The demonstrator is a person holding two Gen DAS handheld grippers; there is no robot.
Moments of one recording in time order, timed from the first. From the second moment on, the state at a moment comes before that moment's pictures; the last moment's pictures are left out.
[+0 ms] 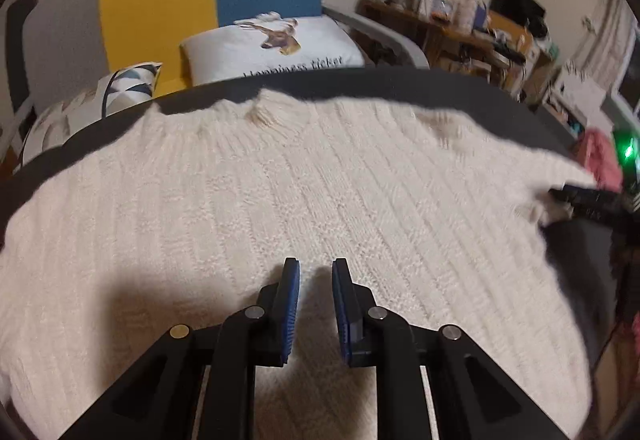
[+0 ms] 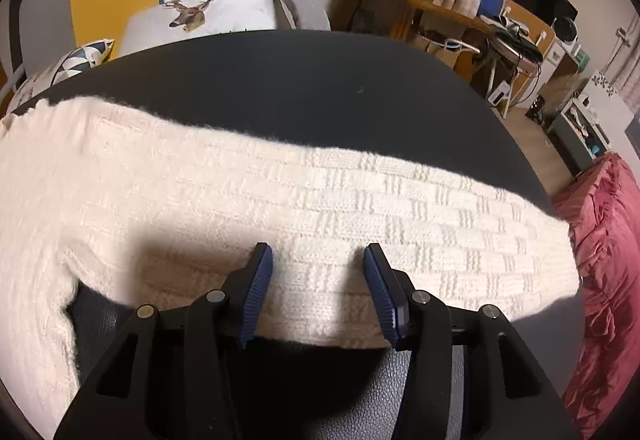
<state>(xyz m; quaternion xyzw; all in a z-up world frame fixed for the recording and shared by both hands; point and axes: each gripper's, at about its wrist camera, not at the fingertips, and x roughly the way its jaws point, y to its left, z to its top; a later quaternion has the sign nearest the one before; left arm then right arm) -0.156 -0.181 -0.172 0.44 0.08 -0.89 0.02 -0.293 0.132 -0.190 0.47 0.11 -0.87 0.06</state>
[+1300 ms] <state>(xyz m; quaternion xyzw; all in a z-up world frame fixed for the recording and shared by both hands) 0.031 -0.241 -0.156 0.39 0.15 -0.91 0.09 -0.188 0.019 -0.169 0.48 0.11 -0.84 0.23</state>
